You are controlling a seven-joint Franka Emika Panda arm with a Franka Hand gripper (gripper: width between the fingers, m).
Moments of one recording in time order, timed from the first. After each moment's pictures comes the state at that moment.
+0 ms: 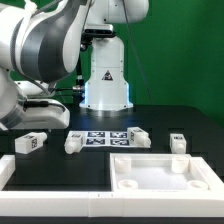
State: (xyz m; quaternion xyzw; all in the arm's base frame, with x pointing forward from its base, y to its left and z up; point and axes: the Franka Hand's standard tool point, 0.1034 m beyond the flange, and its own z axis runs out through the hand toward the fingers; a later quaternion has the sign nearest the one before) arm 0.436 -0.192 0.052 -0.89 0.07 0.45 0.08
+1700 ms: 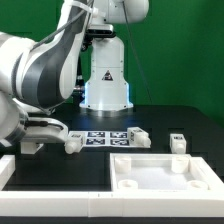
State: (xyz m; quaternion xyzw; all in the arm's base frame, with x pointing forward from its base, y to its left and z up) arm 0.409 -0.186 0.025 -0.88 0.07 0.46 0.08
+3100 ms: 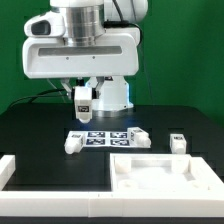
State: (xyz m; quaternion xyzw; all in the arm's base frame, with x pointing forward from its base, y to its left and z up) arm 0.513 -0.074 0.141 -1.00 0.01 0.06 0.02
